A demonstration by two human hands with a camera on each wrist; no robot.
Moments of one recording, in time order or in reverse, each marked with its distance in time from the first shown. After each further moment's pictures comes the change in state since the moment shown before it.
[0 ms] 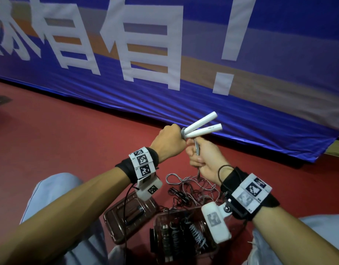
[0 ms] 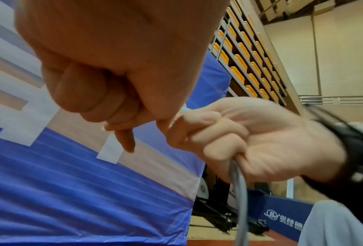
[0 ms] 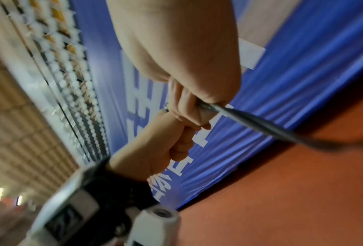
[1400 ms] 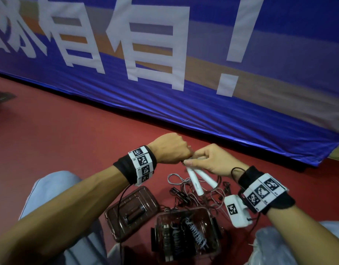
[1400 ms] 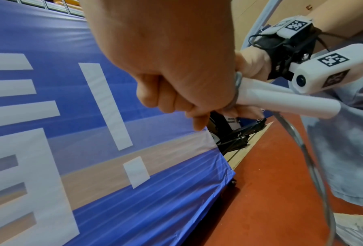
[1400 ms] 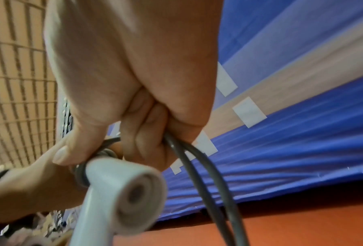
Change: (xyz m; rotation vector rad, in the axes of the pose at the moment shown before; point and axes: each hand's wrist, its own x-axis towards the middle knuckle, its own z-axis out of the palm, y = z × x) left_hand -0.011 -0.012 -0.017 0.997 -0.121 0.902; right_hand -0.002 -0.010 -0.038 -1.022 -0.323 -0.162
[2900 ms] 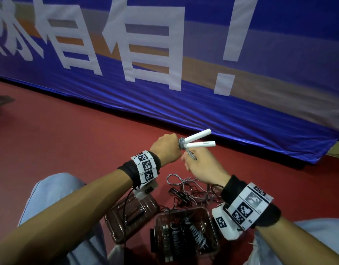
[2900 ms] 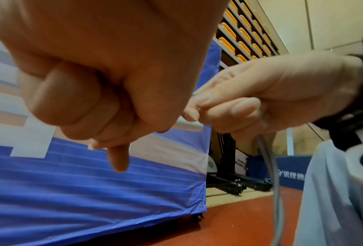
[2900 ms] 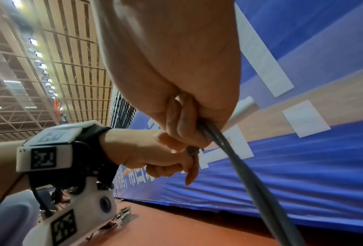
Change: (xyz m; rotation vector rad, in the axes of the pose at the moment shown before) left_hand 0.015 0.016 0.016 -0.870 -0.046 -0.889; right_hand -0.003 -0.017 0.035 -0.096 0.278 0.017
